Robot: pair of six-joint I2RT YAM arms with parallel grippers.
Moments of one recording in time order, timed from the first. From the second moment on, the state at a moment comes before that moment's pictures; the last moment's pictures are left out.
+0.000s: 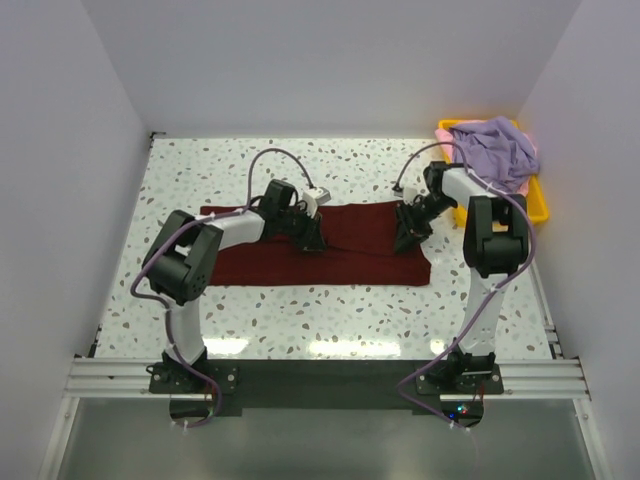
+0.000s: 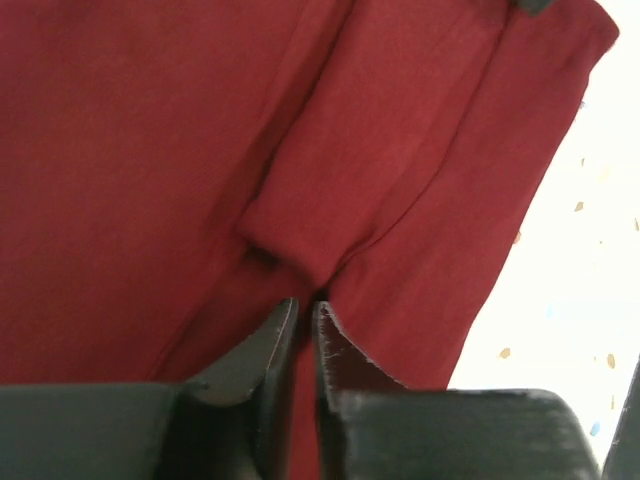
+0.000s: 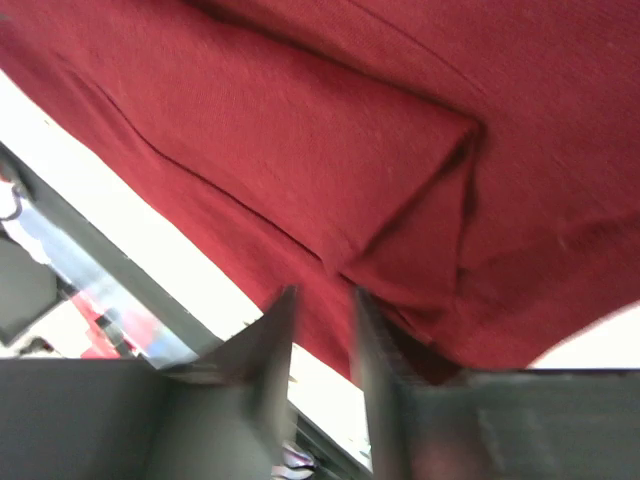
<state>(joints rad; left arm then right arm) -0.48 1.94 1.13 -0.02 0.64 0.01 0.06 2.12 1.55 -1.10 -0.61 -0.26</state>
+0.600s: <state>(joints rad) -0.16 1.62 1.11 -0.41 0.61 0.42 0.28 1.79 1.43 -1.07 -0.36 -0.25</state>
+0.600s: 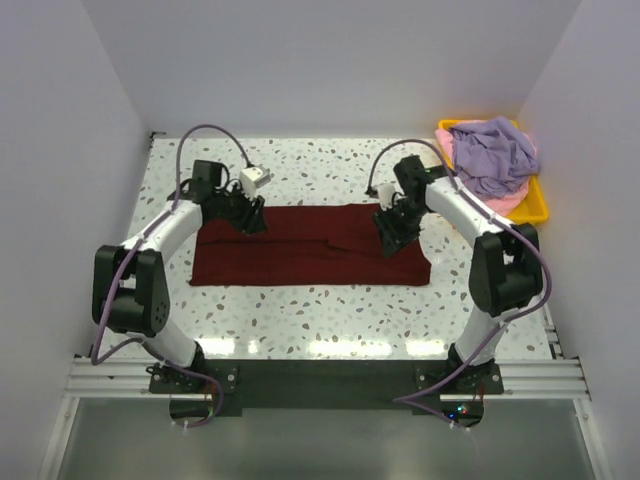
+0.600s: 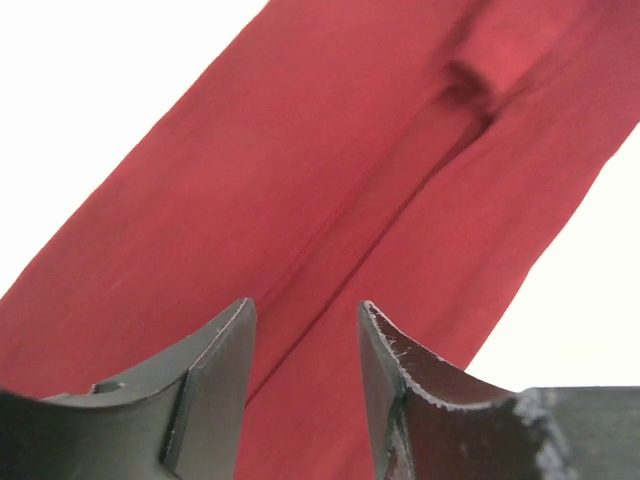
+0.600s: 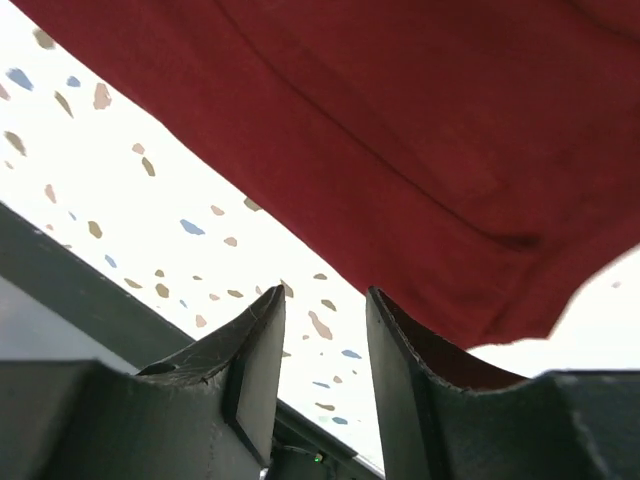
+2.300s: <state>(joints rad) -0.45 1.60 0.86 -0.29 -0.10 0.98 0.24 2.15 2.11 -0.99 0.01 -0.27</state>
